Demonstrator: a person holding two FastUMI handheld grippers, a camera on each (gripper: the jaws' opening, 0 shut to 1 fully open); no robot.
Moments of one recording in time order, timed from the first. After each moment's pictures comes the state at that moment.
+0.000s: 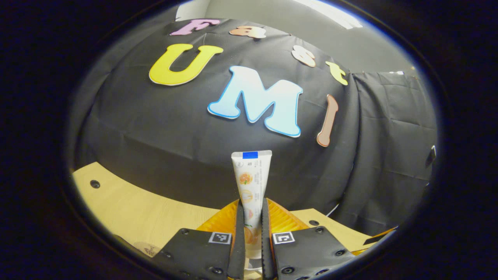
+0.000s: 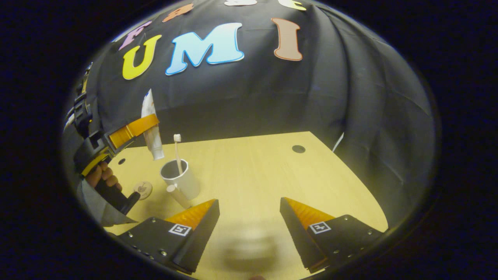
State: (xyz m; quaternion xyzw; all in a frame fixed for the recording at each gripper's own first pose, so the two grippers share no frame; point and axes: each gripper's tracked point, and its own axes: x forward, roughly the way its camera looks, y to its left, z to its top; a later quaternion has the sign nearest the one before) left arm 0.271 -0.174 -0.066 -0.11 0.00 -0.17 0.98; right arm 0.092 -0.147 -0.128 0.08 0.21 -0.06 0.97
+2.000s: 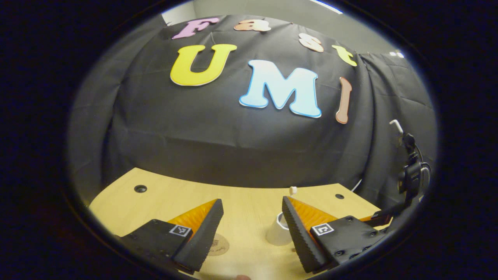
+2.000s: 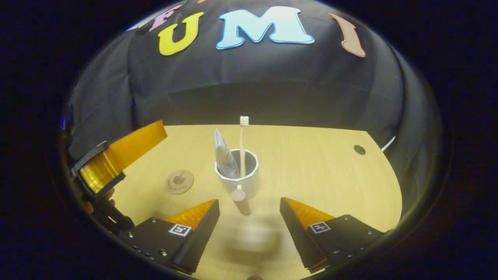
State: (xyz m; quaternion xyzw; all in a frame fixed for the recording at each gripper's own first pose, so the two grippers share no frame) left arm 0.181 -0.058 -0.080 -0.04 0.08 -0.08 0.99; right arm 0.157 -0.009 -0.143 0.03 0.28 0.10 0.95
